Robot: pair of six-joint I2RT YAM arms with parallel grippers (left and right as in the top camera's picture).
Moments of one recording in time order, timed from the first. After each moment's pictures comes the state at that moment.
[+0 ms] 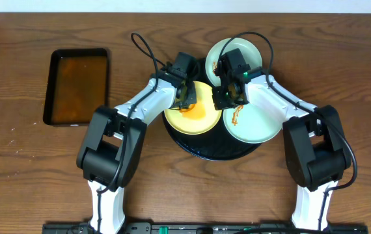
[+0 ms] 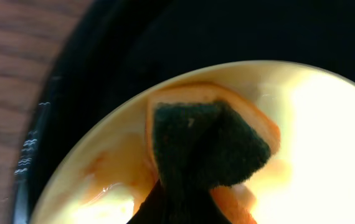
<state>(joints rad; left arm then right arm) -0.43 2.07 1.40 -0.58 -0.02 -0.53 0.41 2.07 1.43 -0.63 -0.16 0.23</state>
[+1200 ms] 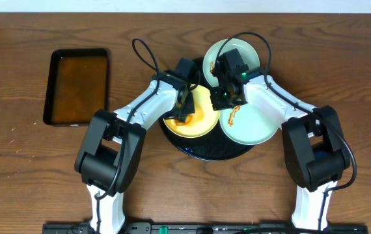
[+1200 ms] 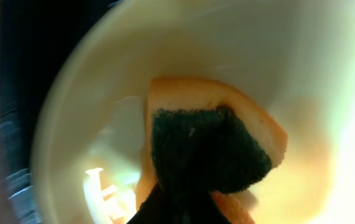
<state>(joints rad) -0.46 2.03 1.38 -0.78 -0.02 -0.60 0.42 2.07 1.43 -0.63 -0.18 0.22</state>
